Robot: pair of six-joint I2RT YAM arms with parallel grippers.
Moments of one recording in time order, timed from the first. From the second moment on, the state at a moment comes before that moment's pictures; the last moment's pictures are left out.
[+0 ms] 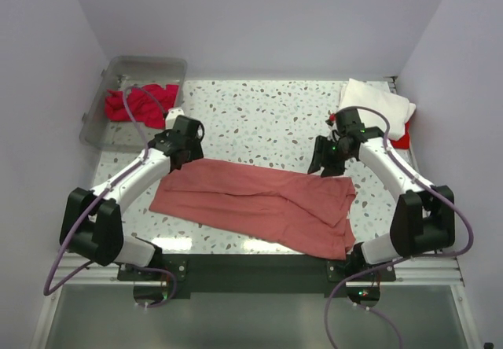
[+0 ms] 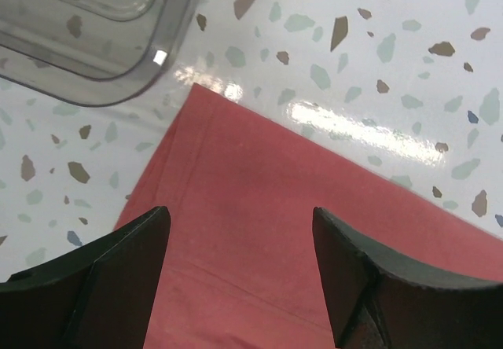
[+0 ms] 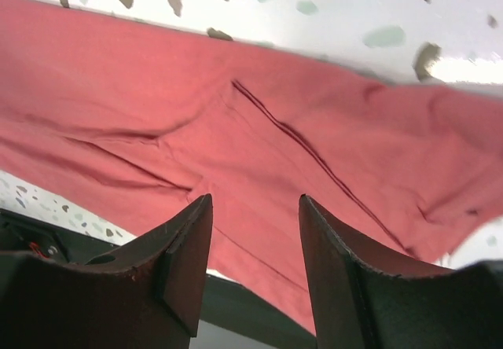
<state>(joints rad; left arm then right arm) -0.37 1.41 0.97 -0.51 -0.51 -0.54 0.18 1.43 1.07 -0.83 -0.26 0.38</state>
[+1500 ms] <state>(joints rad) -0.40 1.56 0.88 -0.46 -0.38 -0.60 0.33 1.80 1.15 -0.65 -0.26 0.35</state>
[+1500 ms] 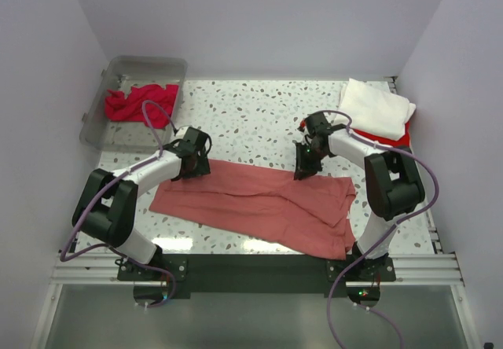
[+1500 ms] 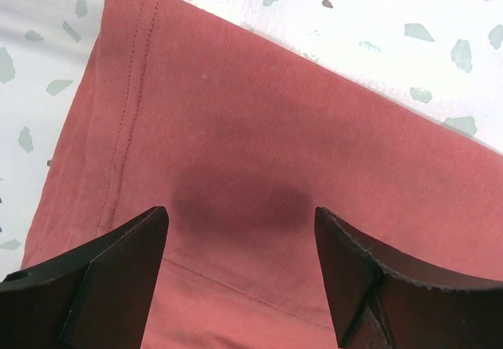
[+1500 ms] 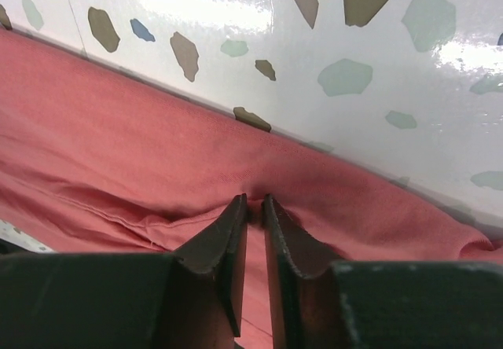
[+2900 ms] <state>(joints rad) -0.40 1.53 0.82 -0.43 -0.37 -0.59 0.66 1.42 0.97 -0.84 -0.23 0.59</state>
